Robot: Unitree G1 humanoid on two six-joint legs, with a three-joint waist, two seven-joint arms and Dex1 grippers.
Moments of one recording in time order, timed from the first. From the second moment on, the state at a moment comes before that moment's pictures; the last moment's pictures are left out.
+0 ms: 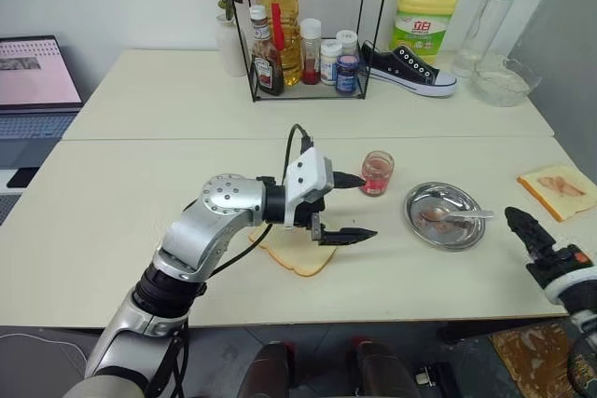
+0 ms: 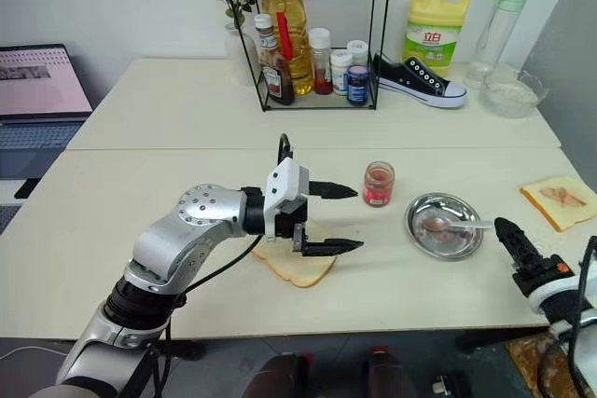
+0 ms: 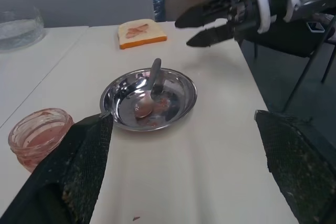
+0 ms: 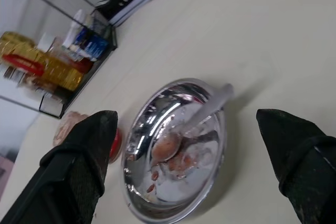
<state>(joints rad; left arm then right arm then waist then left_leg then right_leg) -0.58 0.48 -0.29 -0.29 -0.41 0.52 -0.97 0.21 -0.35 -0.71 -0.42 1.47 0.81 -0.17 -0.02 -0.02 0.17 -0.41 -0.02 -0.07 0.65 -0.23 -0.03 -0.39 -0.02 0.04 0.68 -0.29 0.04</state>
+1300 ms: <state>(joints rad) -0.55 0.49 -0.29 -0.38 -0.41 0.58 -0.88 -0.08 -0.32 -0.59 -0.02 1.31 0.69 -0.09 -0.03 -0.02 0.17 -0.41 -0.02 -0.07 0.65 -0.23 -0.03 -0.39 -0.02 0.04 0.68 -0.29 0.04</state>
